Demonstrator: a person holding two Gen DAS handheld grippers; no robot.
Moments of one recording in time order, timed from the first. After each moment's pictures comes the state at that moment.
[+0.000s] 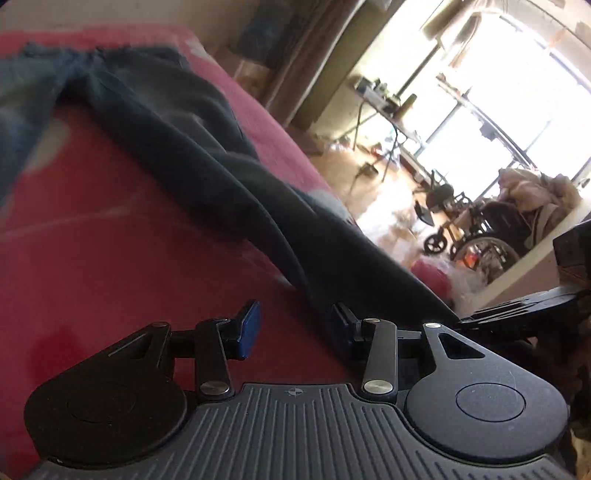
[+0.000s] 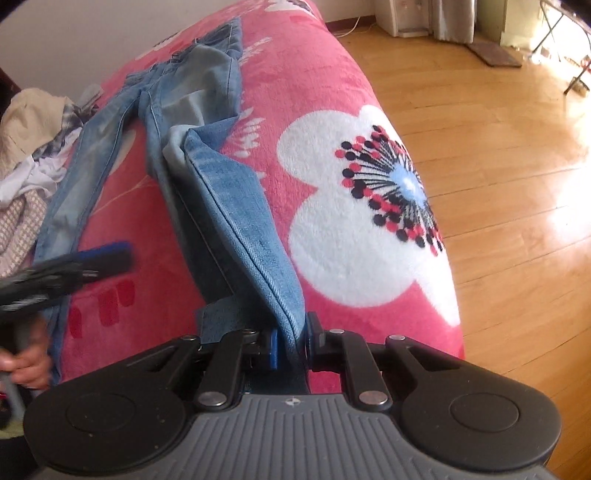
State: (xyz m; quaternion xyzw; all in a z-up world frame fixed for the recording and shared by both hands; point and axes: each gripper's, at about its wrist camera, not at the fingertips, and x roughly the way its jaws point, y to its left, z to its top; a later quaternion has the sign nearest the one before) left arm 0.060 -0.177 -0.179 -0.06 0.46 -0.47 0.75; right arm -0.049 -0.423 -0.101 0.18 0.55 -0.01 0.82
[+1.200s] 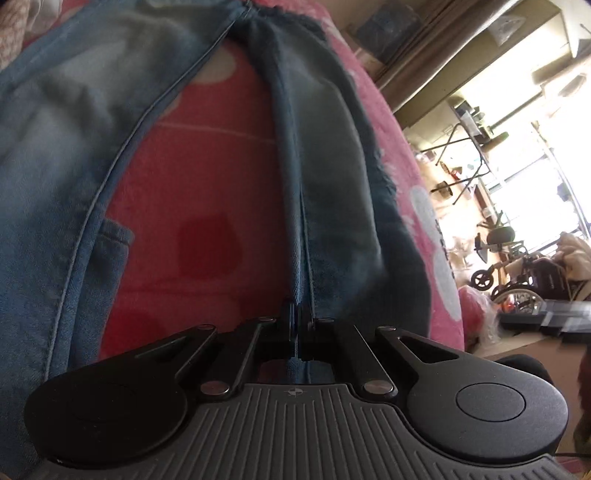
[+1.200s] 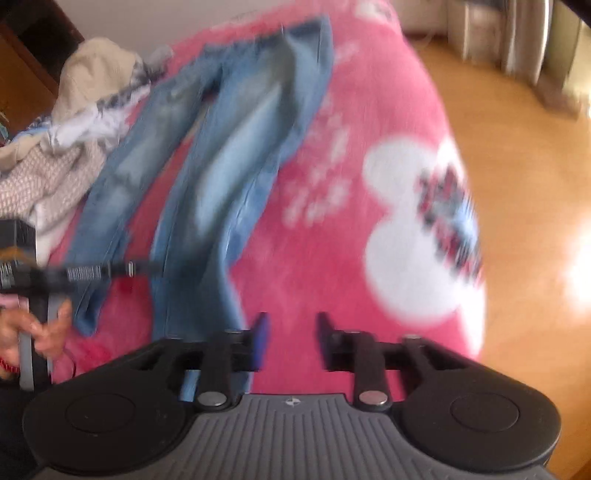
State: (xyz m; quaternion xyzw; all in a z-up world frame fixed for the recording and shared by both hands) left arm 0.075 -0.068 -0.186 -0.13 0.54 -0.31 0.77; right arm -0.039 -0.389 -0.050 0.10 0.54 0.08 0.83
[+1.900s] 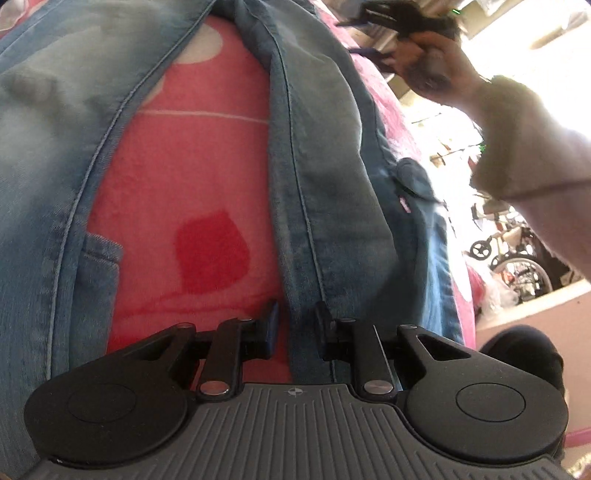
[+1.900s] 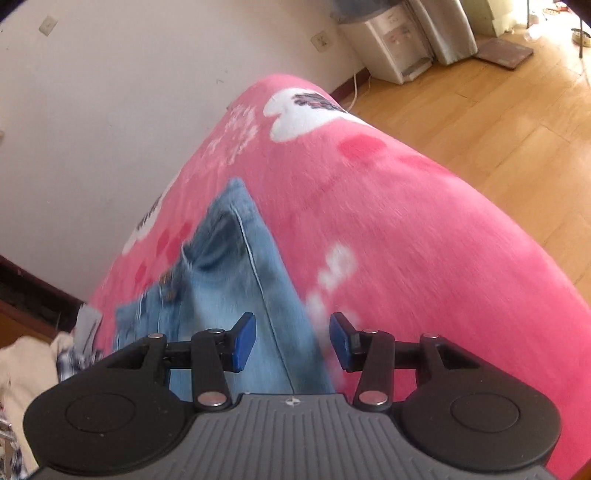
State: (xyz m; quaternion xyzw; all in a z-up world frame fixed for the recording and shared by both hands) left arm 0.086 -0.074 -0.208 -0.09 0.56 -0.36 0.75; right arm 0.325 -0.440 -0.157 0.37 0.39 -0.04 0.84
